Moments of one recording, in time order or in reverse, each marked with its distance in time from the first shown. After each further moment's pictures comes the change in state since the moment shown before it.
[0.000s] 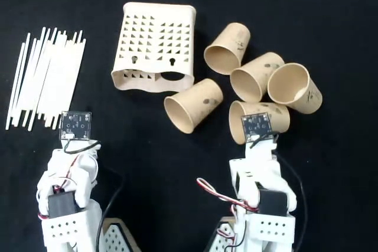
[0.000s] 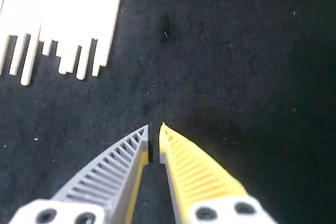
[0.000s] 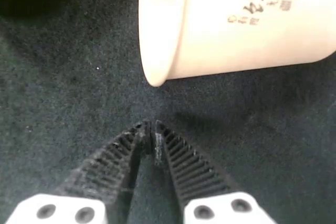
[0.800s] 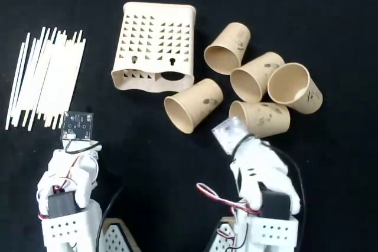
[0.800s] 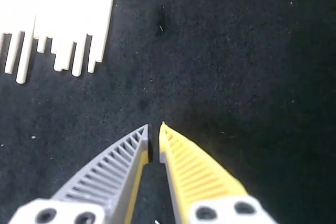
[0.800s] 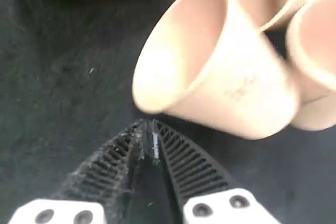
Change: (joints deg) left arm 0.5 0.0 -0.2 0.6 -0.7; right arm -0.4 0.0 -6.7 -4.3 30.7
